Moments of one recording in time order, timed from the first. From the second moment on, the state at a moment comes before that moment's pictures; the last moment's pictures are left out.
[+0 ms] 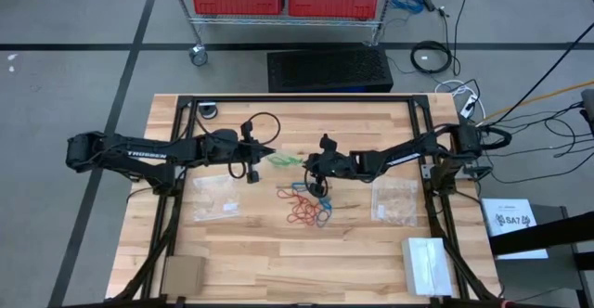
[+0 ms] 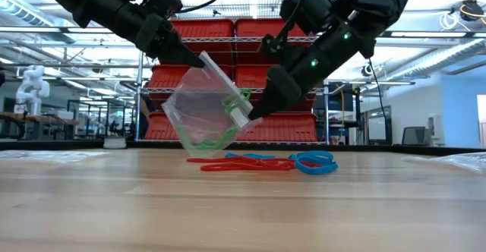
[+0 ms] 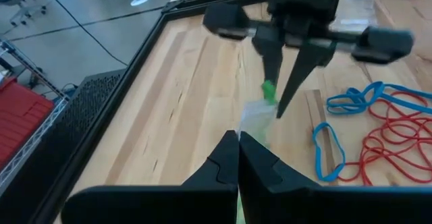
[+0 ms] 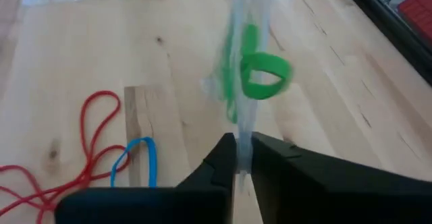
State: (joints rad) left arm 0.16 1.13 0.56 0.17 -0.09 0.26; right arm -0.02 1.74 0.87 0.24 0.29 0.03
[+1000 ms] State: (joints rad) left arm 0.17 1.27 0.51 0.45 -0.12 0.21; right arm -0.06 1.56 1.12 -0.27 0.29 -0.02
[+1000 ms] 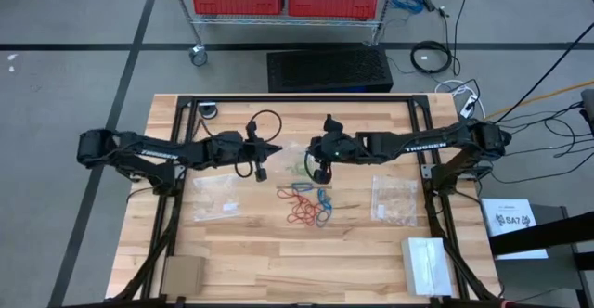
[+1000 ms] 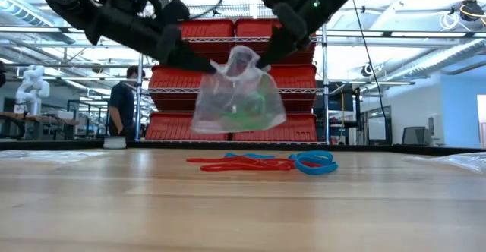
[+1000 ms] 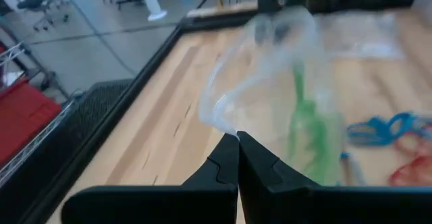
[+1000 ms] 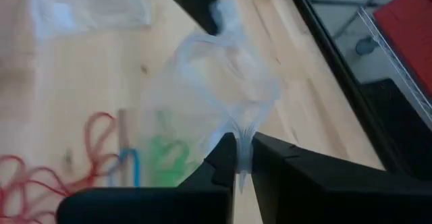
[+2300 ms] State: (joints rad) left arm 0.15 1.45 0.68 -0.01 -0.46 0.10; right arm -0.07 1.56 1.12 -0.36 0.52 0.08
